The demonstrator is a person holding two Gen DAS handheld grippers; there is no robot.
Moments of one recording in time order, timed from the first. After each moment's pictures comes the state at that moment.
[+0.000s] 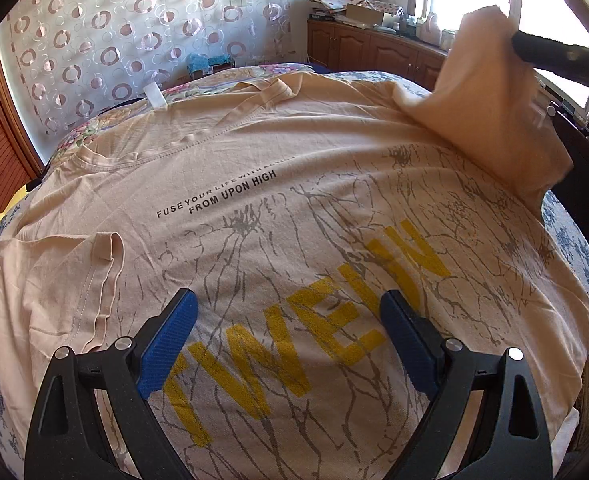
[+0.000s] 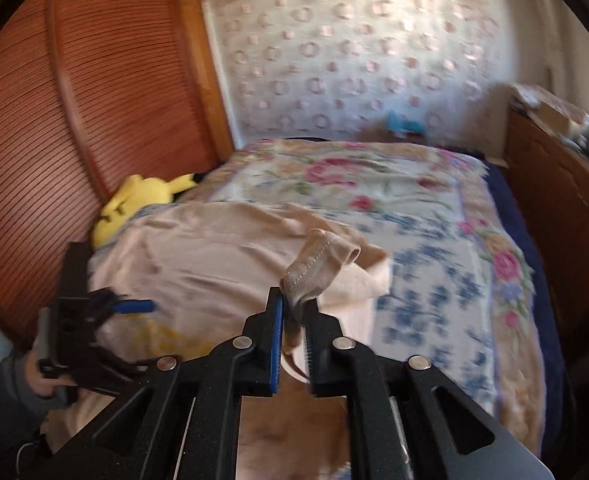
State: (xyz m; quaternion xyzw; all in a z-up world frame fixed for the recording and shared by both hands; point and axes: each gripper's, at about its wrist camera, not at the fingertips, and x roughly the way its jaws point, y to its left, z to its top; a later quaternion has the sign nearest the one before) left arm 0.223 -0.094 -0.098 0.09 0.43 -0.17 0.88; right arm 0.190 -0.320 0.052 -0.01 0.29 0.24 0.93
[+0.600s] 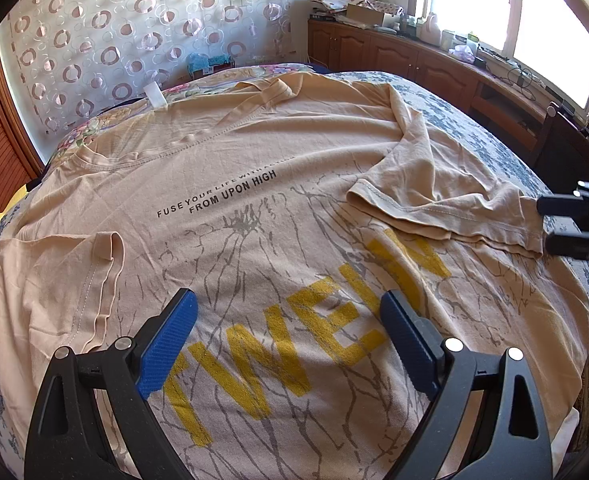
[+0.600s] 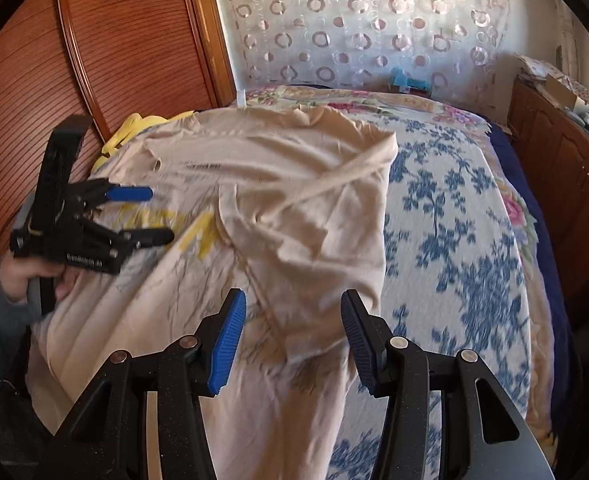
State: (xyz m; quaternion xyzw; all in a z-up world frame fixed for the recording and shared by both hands) left arm 0.223 -0.094 -0.098 0.09 0.43 -0.17 0.88; right arm 0.146 -0.330 -0.050 -0.04 0.36 0.22 0.91
